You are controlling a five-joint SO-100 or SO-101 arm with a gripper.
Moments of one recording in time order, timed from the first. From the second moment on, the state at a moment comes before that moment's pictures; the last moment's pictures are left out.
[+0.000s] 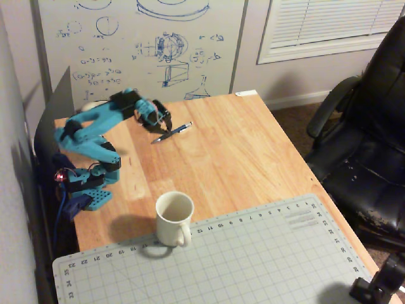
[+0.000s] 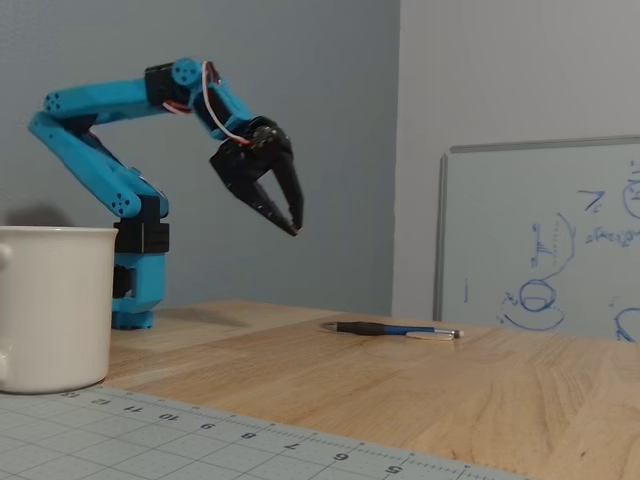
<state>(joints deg) -12.9 134.5 130.5 57.0 -5.5</state>
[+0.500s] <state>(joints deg) -18.8 100.9 107.4 57.0 -5.5</state>
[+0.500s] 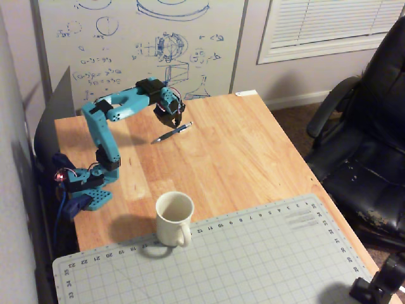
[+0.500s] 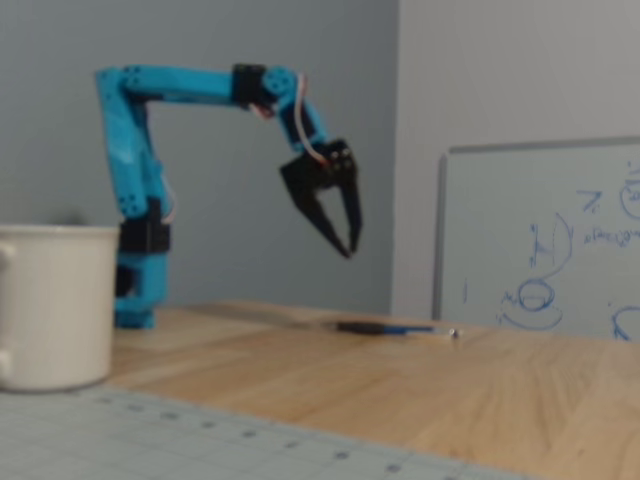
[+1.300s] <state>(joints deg) -29.4 81.7 100.5 57.0 -5.5</state>
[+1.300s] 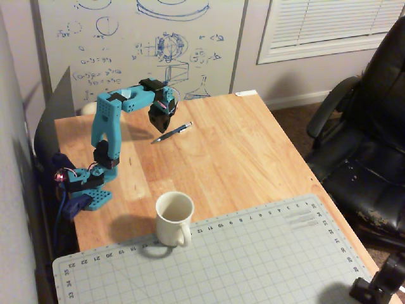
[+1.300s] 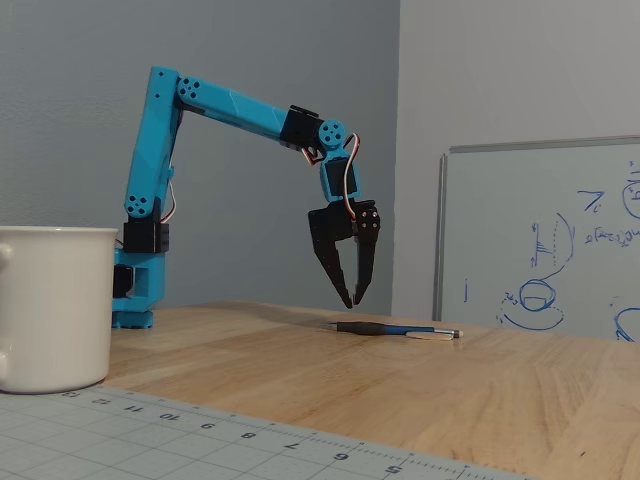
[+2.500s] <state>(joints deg) -28.6 78.3 100.5 57.0 -5.5</state>
